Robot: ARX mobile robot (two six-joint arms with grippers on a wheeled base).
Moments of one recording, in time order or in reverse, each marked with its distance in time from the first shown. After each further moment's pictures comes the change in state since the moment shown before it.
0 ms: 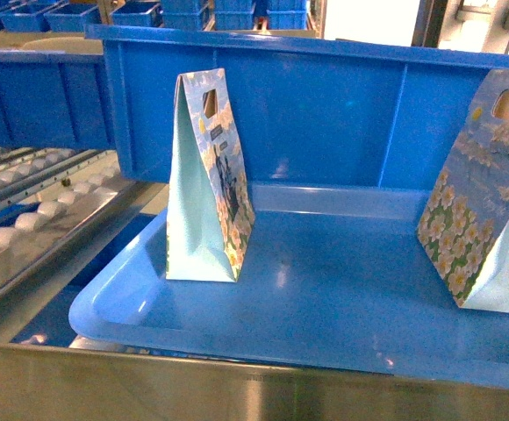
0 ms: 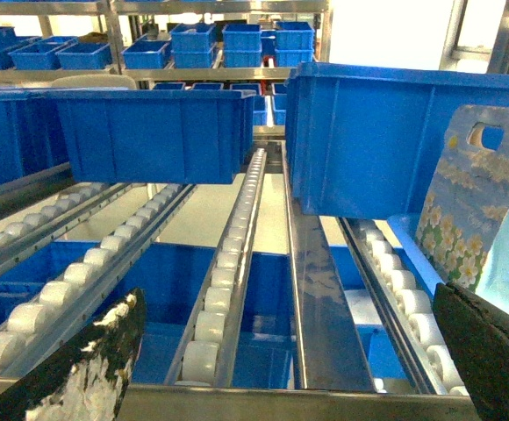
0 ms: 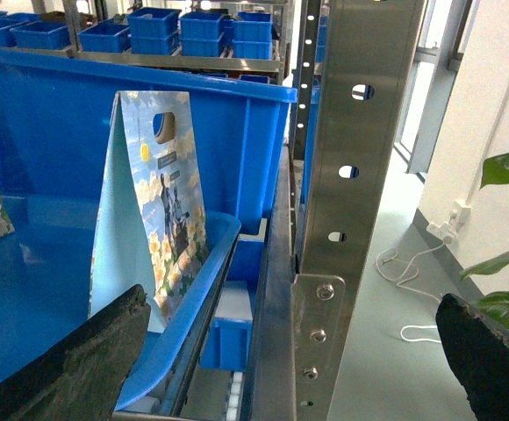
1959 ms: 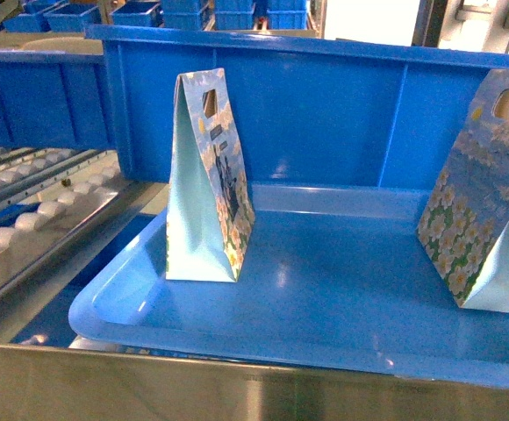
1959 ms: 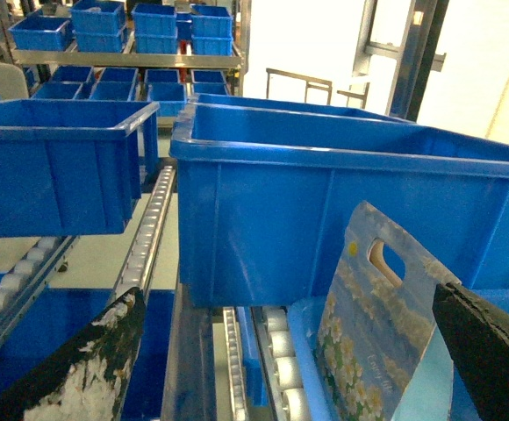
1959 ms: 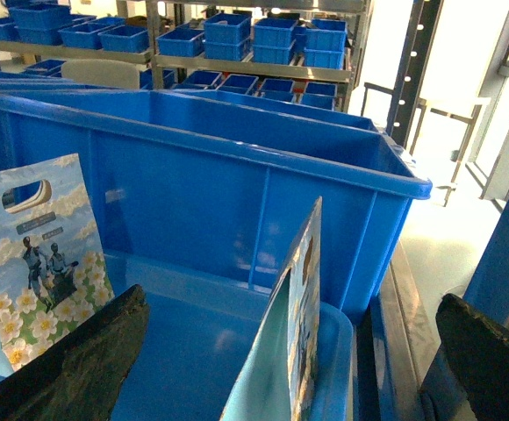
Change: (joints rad) left arm -0.219 0.996 0.401 0.582 -0.016 -0.076; right arm 0.380 0.796 0.294 0.512 0.204 -0.007
